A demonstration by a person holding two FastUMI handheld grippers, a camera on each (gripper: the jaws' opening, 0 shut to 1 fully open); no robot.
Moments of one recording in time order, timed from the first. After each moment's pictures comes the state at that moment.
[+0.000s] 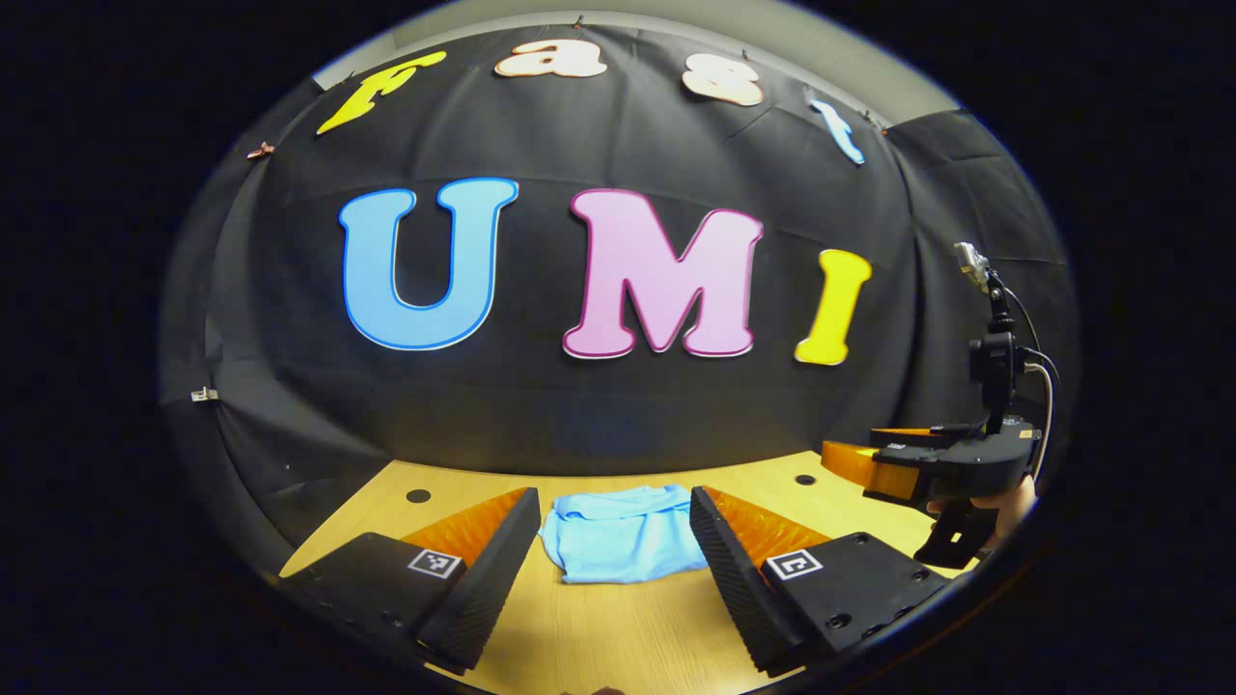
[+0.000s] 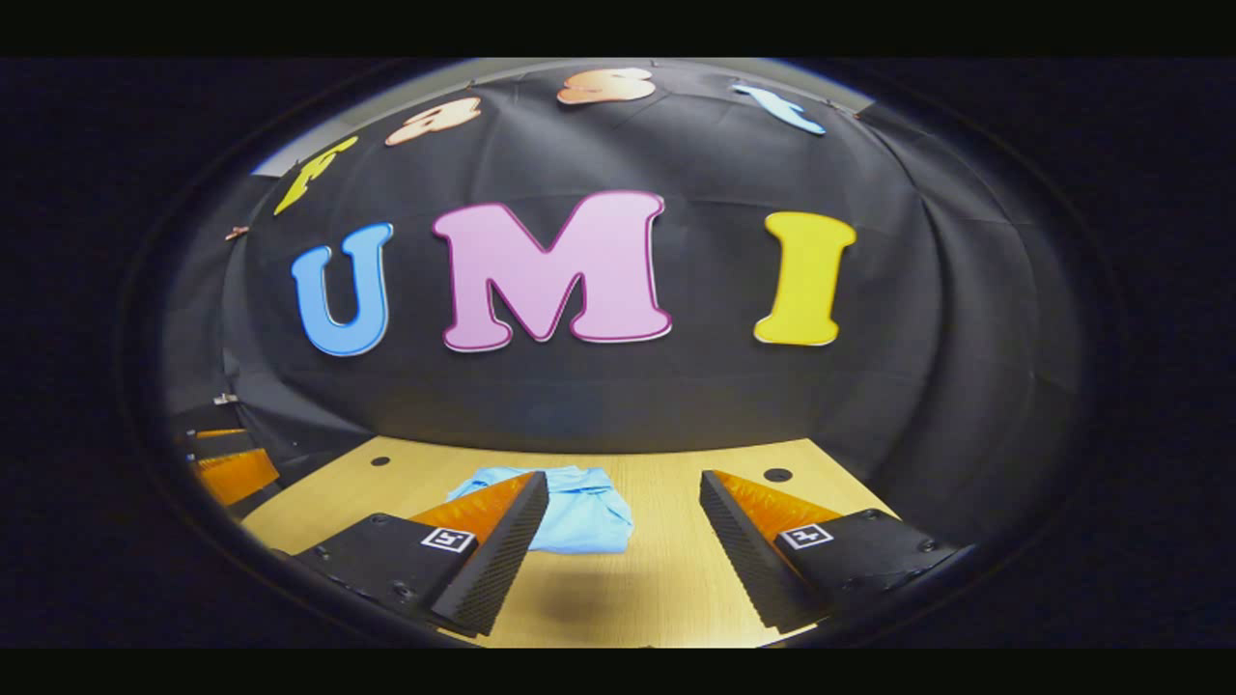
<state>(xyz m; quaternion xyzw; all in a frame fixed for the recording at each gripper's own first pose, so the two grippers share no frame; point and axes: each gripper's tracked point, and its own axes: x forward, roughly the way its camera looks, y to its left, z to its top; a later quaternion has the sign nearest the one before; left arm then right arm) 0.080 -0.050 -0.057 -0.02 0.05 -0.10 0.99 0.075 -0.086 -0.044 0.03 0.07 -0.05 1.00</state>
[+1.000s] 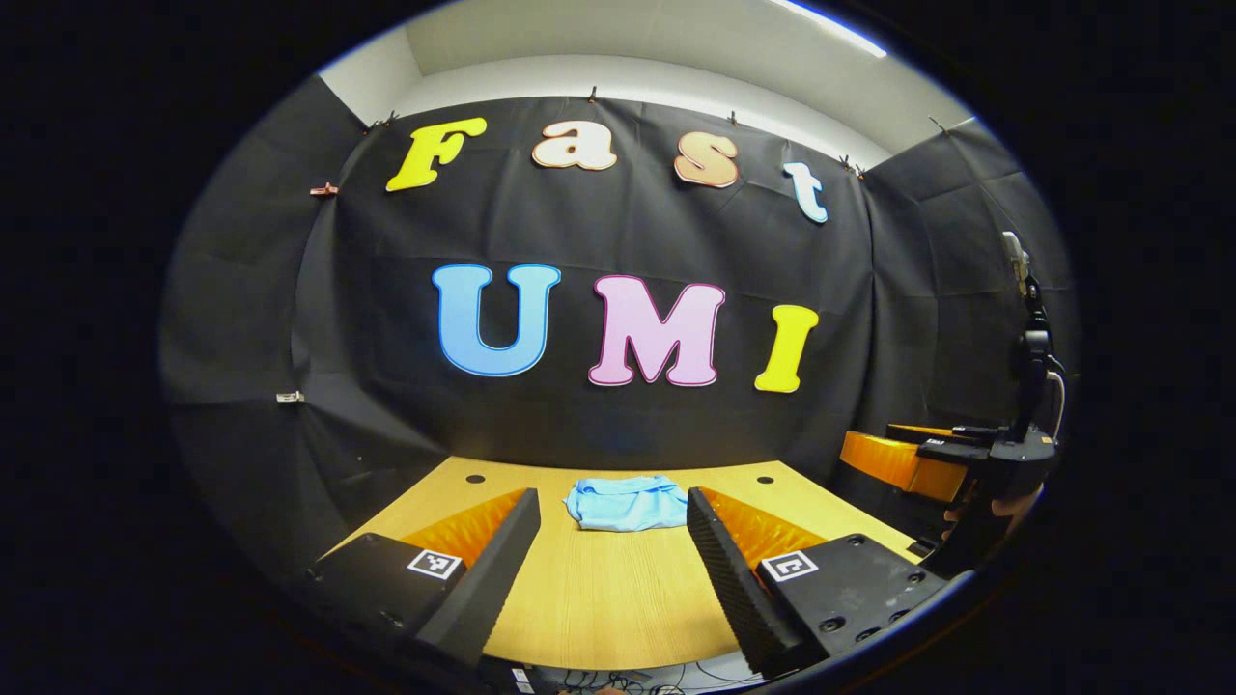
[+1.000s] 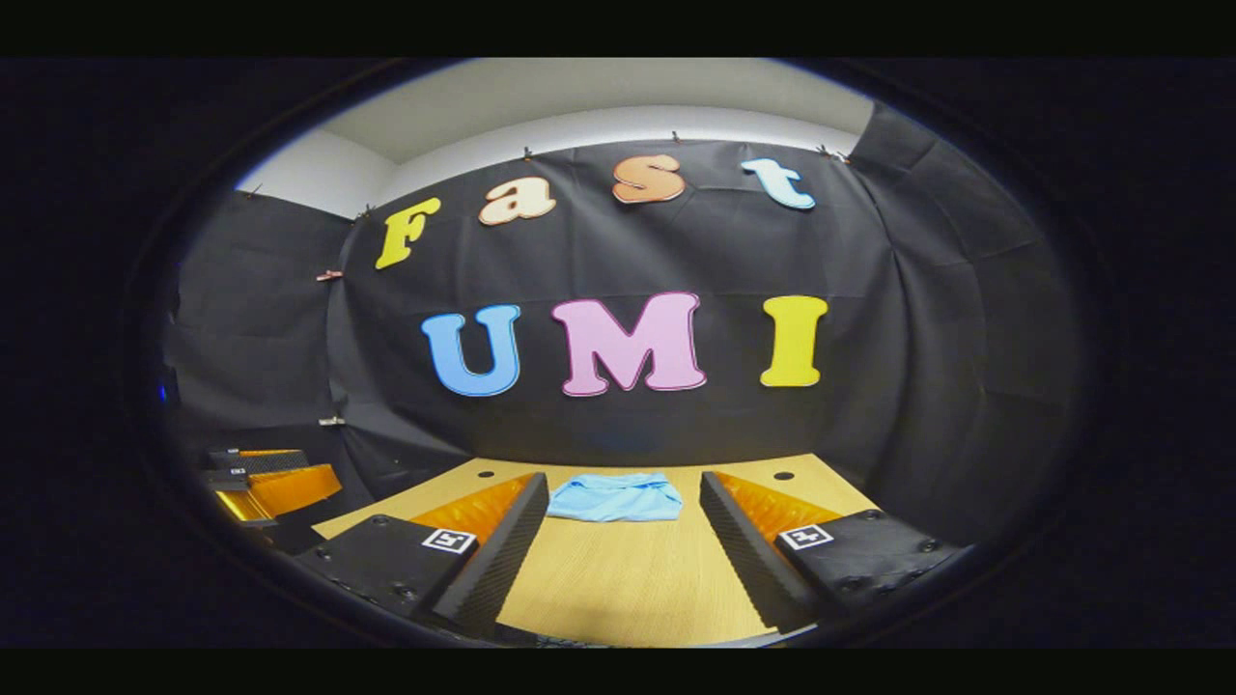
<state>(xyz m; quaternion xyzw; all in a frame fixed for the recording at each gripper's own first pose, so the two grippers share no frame) -0.167 -0.020 -0.017 -0.03 0.01 -0.06 1.00 -0.171 -0.008 0.019 0.03 -0.02 0.03 1.00</state>
